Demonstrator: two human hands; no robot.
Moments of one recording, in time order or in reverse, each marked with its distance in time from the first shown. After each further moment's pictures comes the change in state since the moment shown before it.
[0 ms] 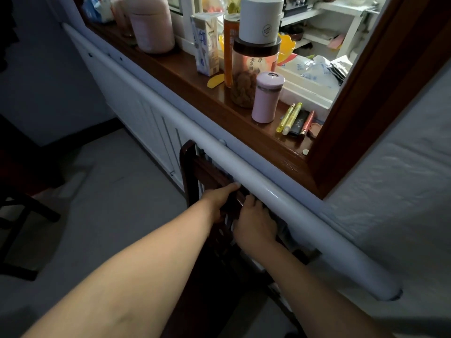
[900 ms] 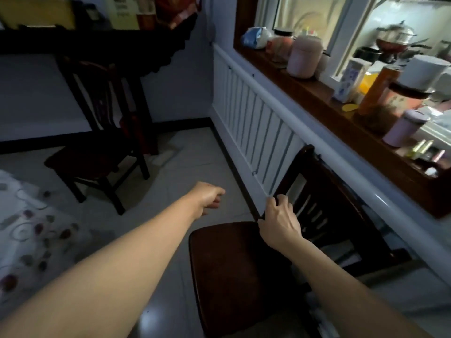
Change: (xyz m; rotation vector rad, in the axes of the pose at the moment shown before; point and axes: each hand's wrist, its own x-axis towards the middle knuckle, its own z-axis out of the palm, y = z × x) left_hand -0.194 -0.090 -0.278 0.116 0.352 0.203; right_hand -0.146 -0.162 0.056 -0.208 0.001 -0.399
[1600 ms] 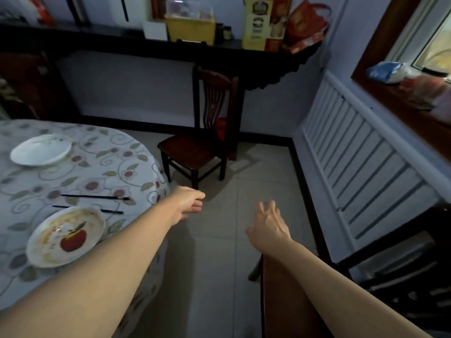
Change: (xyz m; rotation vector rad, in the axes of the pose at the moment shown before) left_hand -0.064 -0.138 -0.274 -0.297 0.356 -0.127; right_hand -0.035 -0.262 0.060 -0.040 -0.163 -0.428
